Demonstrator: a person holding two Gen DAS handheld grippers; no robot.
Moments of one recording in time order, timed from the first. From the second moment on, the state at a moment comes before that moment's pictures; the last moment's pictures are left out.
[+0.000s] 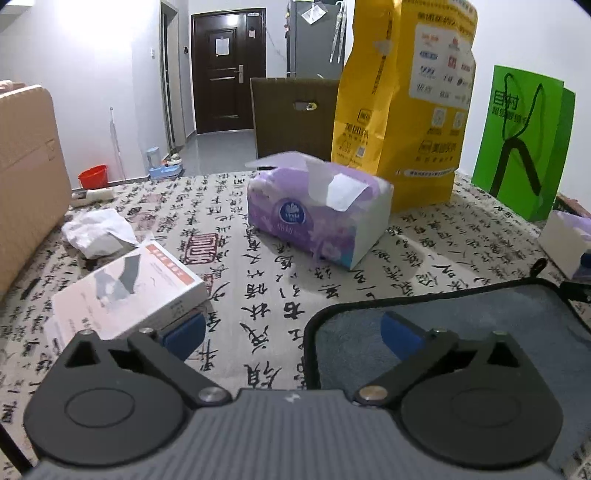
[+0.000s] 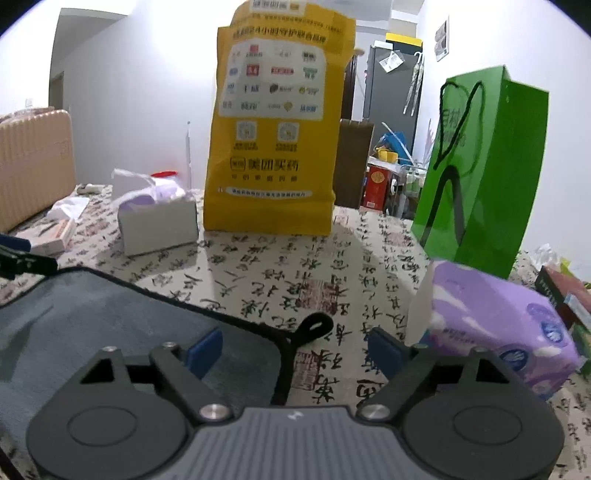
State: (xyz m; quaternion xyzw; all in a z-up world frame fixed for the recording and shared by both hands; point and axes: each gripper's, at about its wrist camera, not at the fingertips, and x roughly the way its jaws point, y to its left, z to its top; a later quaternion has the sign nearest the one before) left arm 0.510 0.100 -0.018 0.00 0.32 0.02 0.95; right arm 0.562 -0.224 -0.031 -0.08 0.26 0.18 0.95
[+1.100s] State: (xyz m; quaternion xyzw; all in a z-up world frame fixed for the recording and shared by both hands) left arm 0.315 0.077 0.064 -0.02 0.28 0.04 0.96; right arm 0.382 -0.258 0.042 -0.01 0.24 0.17 0.96
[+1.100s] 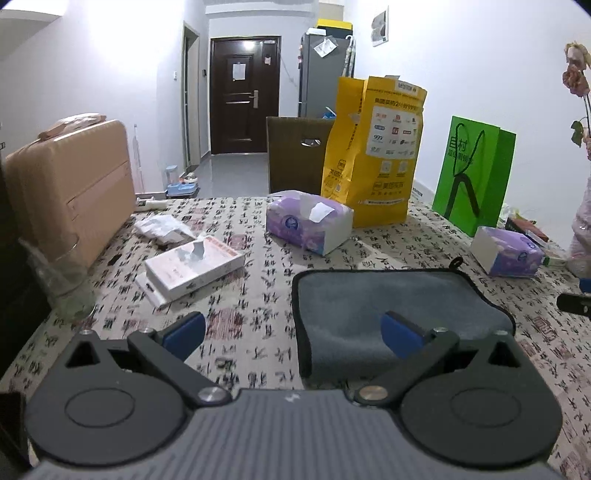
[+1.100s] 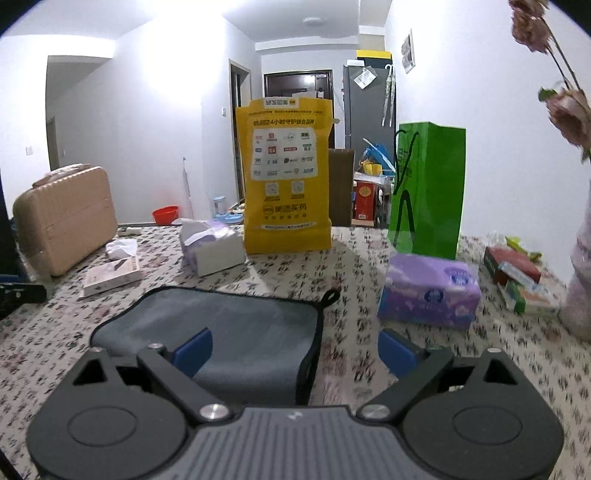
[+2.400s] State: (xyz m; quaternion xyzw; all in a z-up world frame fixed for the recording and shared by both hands) left arm 0.127 0.042 0.053 -0.03 0.23 0.03 0.97; right arm 0.190 -0.251 0.041 0.01 0.20 0.19 0.96
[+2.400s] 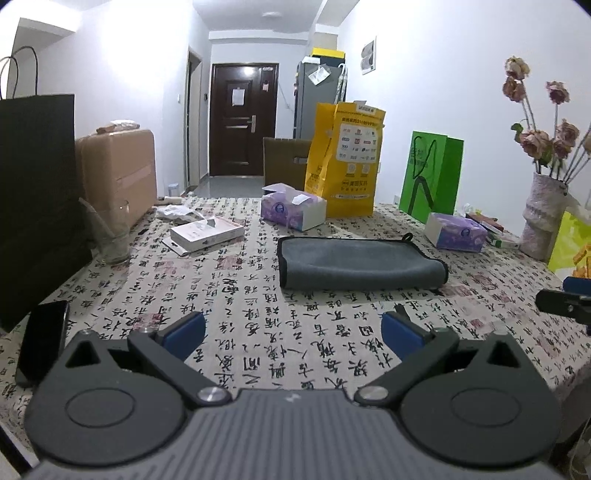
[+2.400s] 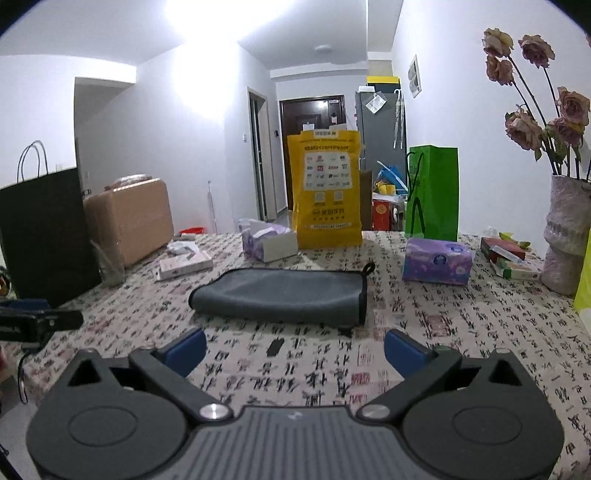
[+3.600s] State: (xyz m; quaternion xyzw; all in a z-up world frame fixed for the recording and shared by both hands) left arm 0.029 0.035 0.034 -0.04 0.16 0.03 0.99; right arm 0.099 -0.238 0.007 -0.01 0.17 0.20 0.96
